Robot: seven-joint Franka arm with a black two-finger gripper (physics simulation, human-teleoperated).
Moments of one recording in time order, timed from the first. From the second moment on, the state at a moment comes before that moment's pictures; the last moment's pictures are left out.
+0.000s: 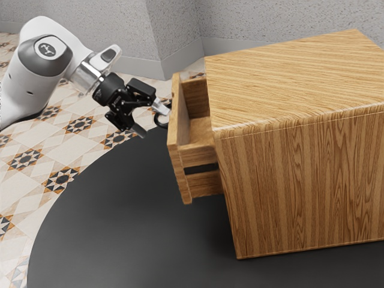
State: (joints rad) arm 0.41 0.19 -0.03 -1.43 -0.70 1.61 0.18
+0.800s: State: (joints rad) arm 0.67 0.16 -0.18 -1.44 -0.55 1.52 0.24
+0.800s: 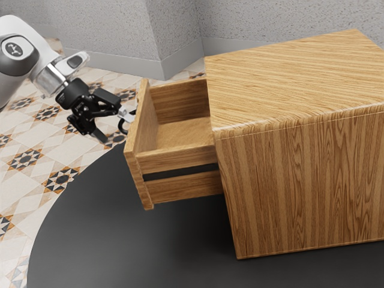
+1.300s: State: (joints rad) arm 0.78 0.16 -0.26 -1.44 -0.49 1.50 0.27
